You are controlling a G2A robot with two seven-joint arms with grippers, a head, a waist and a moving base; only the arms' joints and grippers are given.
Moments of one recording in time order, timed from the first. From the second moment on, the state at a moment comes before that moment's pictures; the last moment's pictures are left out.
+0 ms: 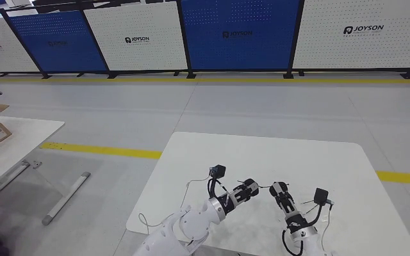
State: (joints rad) left arm 1.36 -1.22 -0.94 -1.64 0.12 -0.07 -0.18; right arm -1.59 -1.28 1.18 -1.67 -0.17 -0.20 0.04
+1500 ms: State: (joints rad) left arm 1.36 -1.22 -0.95 -1.65 0.11 -0.05 -0.17; right arm -1.60 -1.28 1.21 -1.67 -0.12 -0.22 0.09
